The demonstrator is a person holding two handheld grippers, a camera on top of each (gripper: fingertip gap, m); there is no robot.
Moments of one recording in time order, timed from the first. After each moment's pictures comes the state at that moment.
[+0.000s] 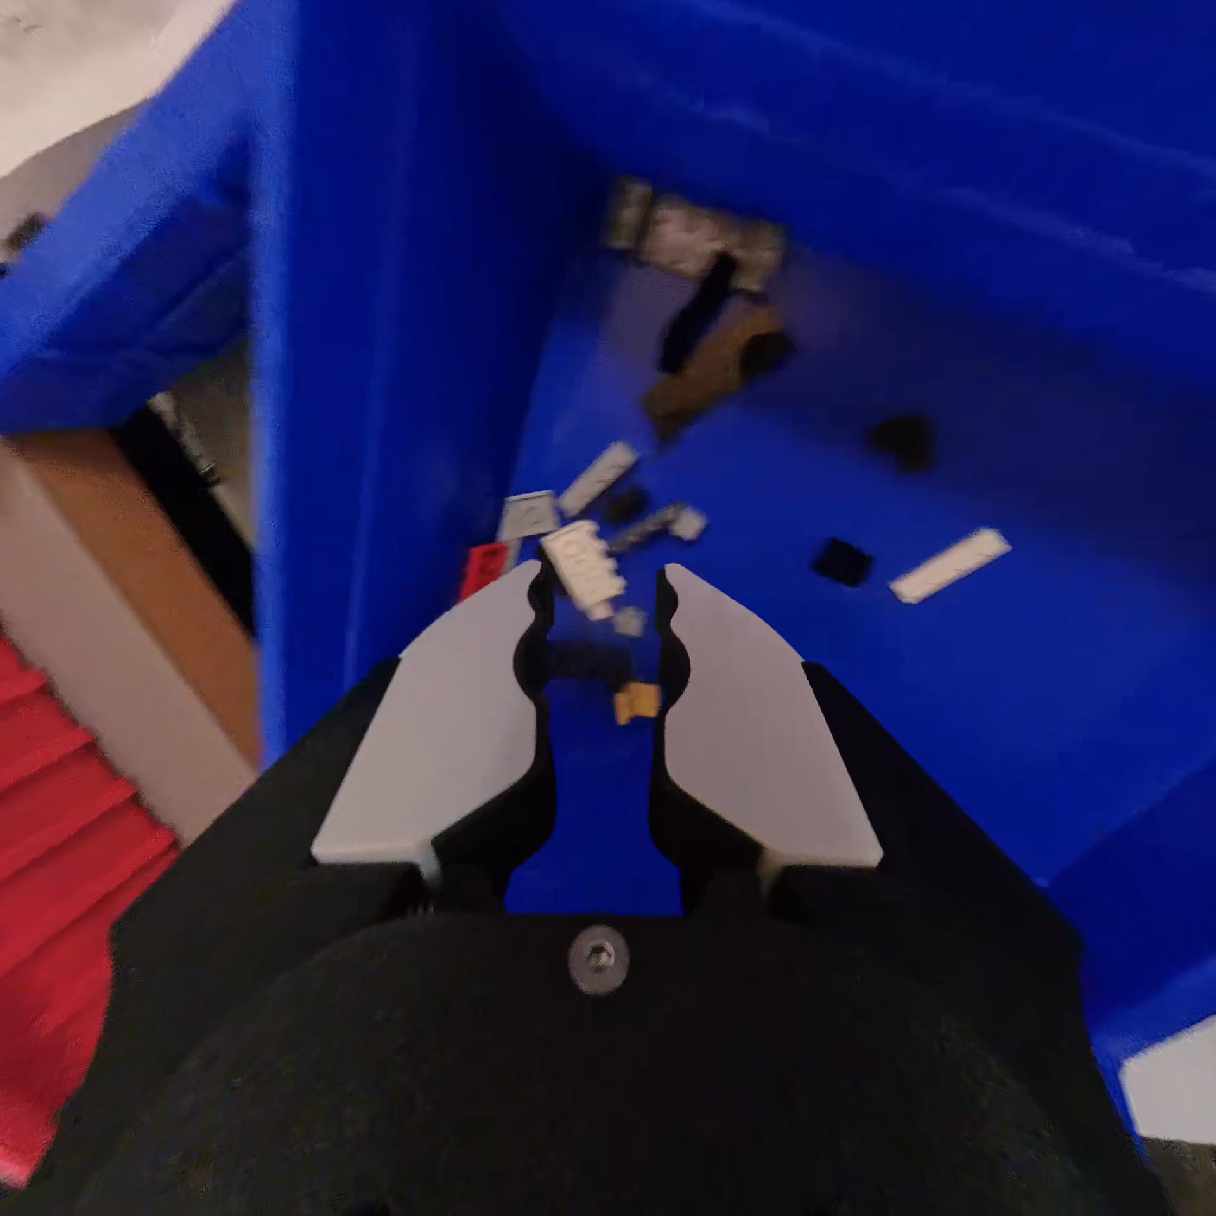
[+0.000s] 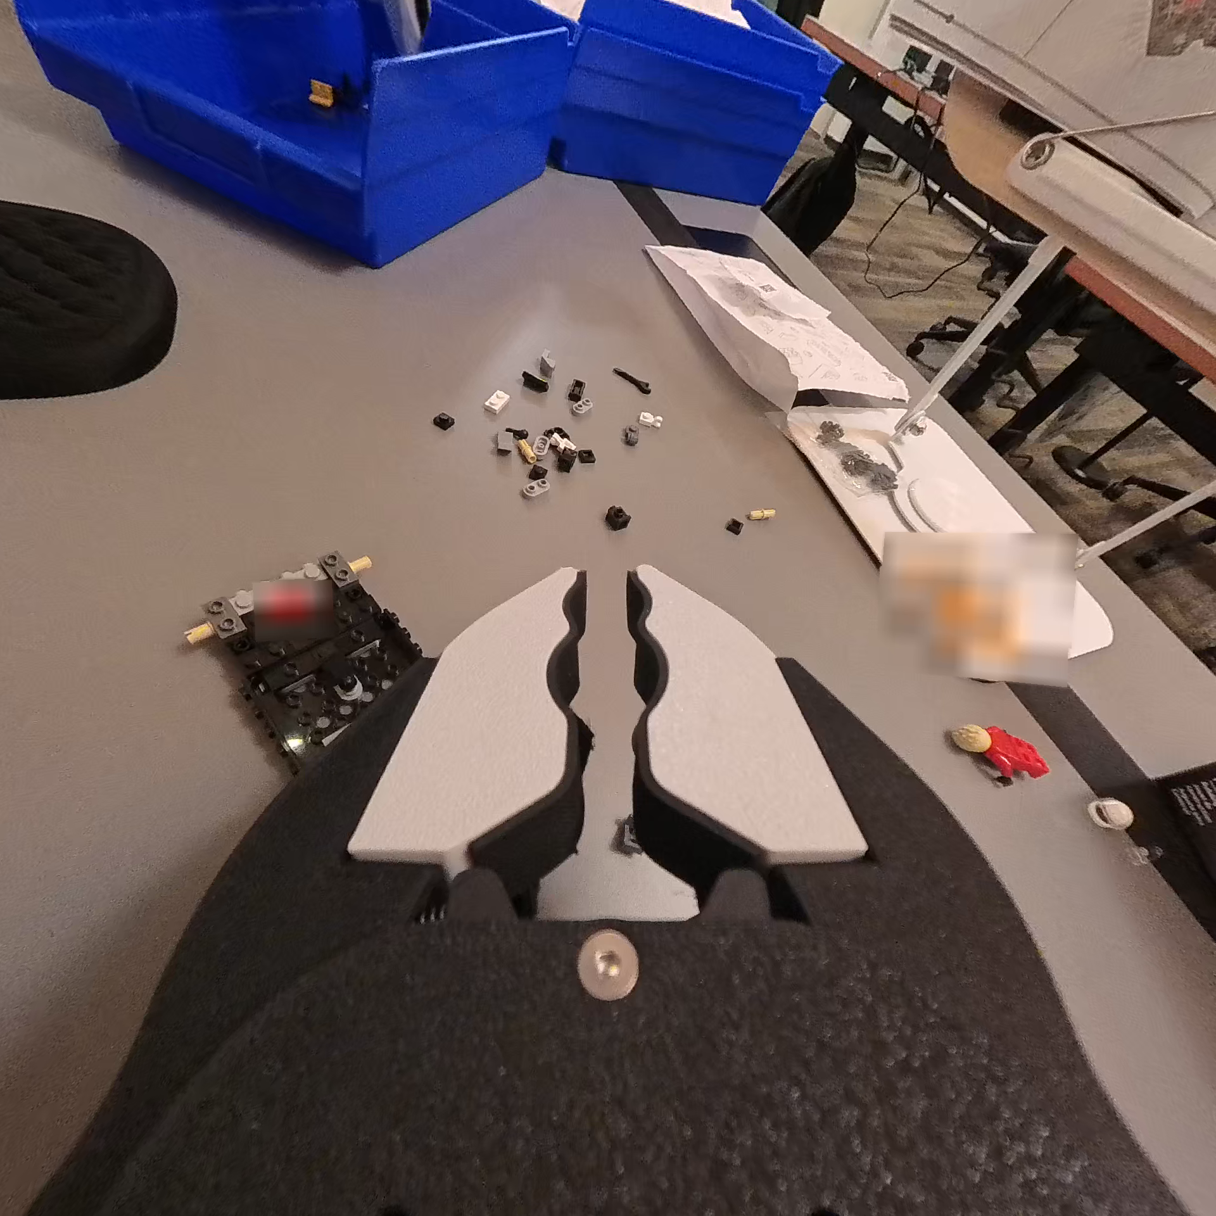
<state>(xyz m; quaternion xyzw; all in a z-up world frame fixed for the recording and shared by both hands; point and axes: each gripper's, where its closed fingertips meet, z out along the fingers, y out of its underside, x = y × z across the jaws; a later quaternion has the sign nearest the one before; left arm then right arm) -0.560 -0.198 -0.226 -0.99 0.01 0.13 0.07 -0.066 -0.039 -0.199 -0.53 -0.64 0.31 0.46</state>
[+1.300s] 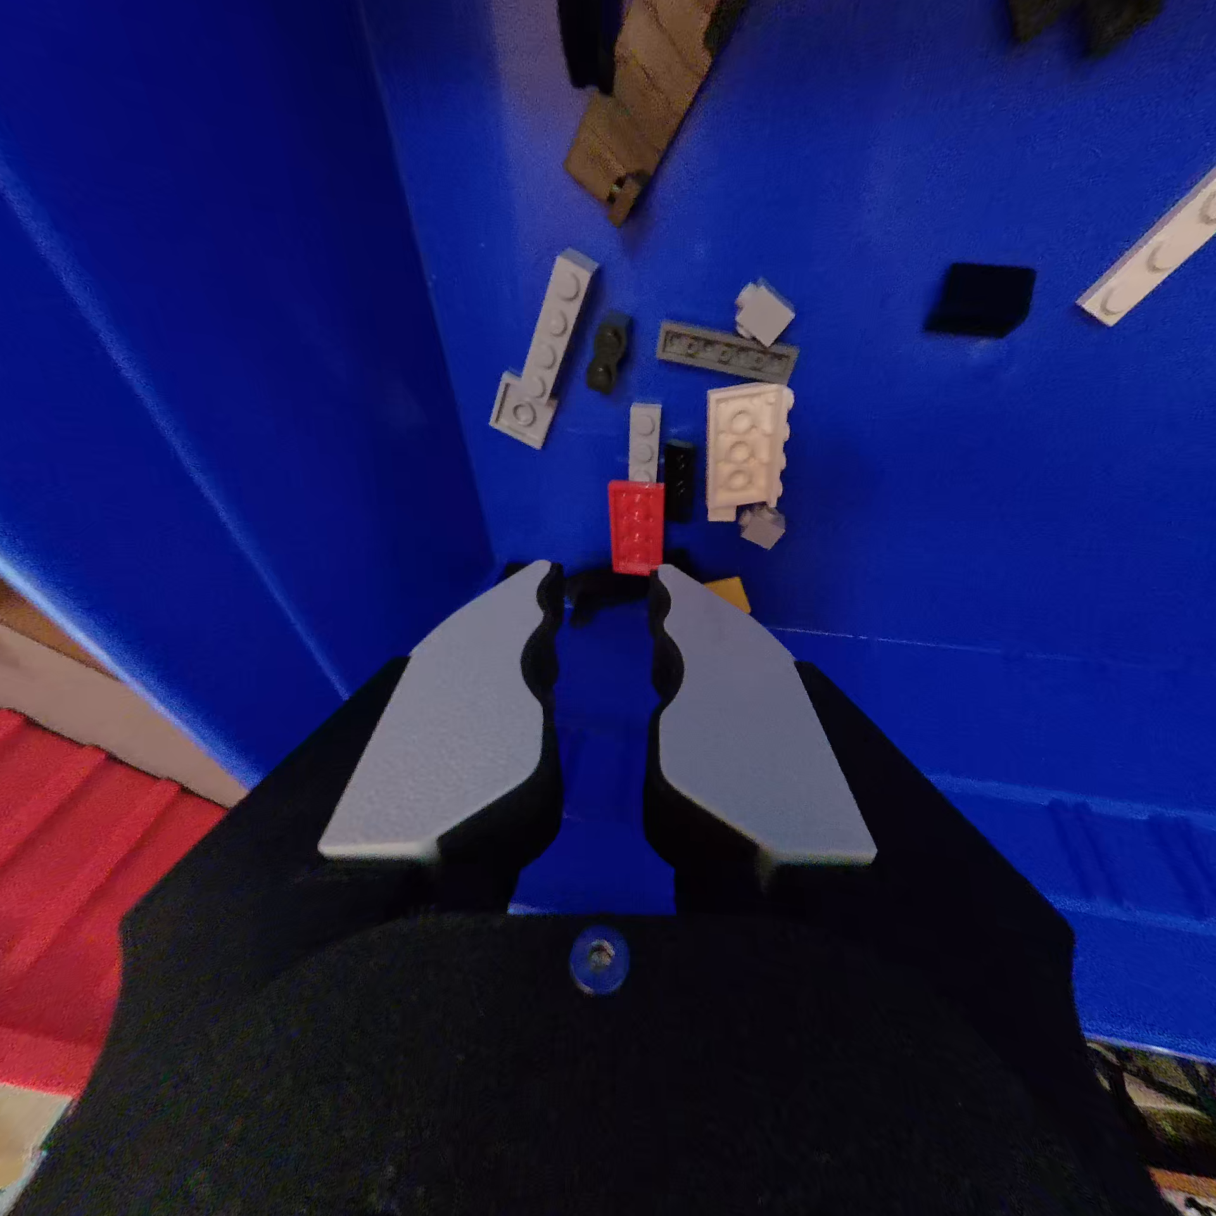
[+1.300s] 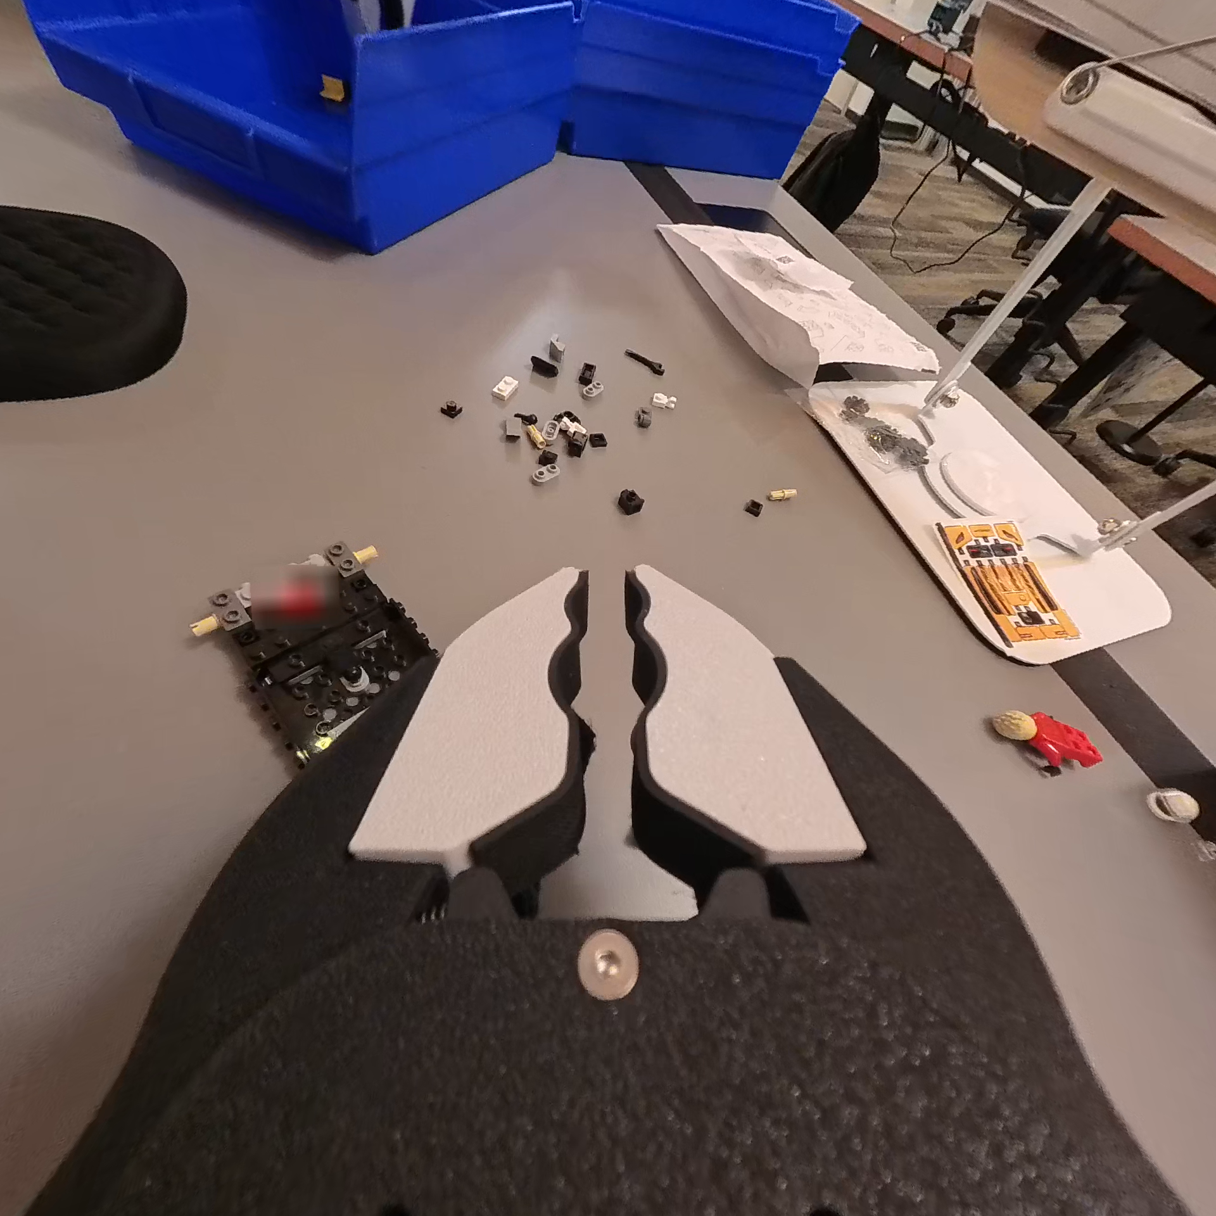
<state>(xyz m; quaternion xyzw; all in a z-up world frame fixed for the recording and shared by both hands) -0.589 -0.239 -0.254 -0.97 0.20 0.11 -0.08 -0.066 -0.038 -0.209 -0.54 -0.64 0.32 0.44</state>
